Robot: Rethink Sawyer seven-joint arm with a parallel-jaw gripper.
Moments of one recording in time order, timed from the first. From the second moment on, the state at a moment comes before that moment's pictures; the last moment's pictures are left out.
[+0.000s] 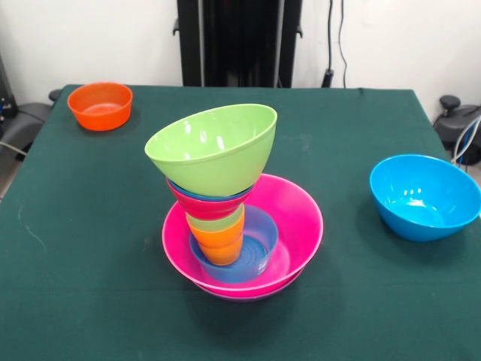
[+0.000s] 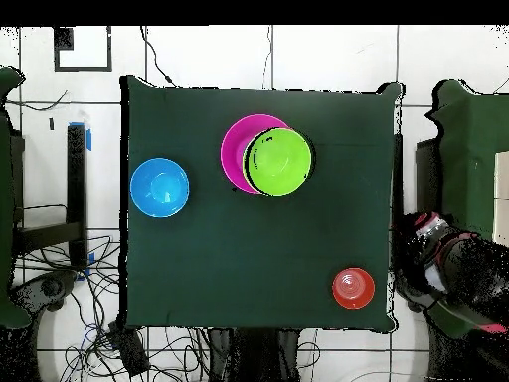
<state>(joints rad) -0.93 -1.10 0.25 1.78 -0.19 0.72 2.03</state>
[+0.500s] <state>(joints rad) -1.00 -1.02 0.33 1.78 -0.24 0.72 1.99</state>
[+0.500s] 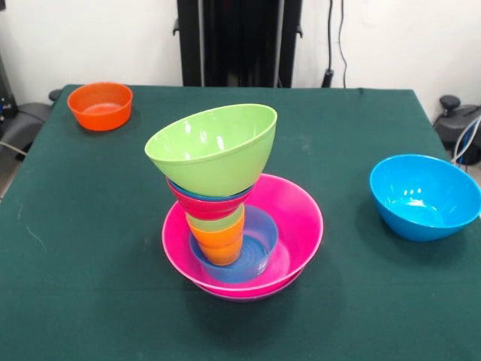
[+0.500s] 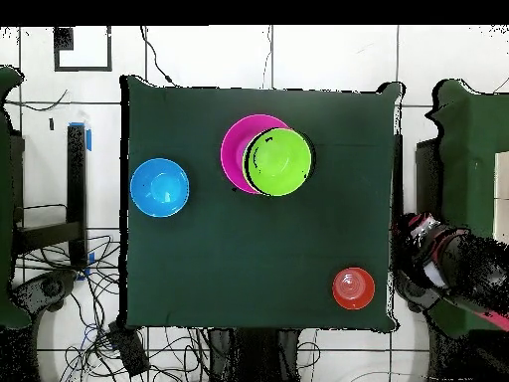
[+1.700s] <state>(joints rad) -1.05 -0.79 0.46 1.76 -0.38 0.67 1.99</state>
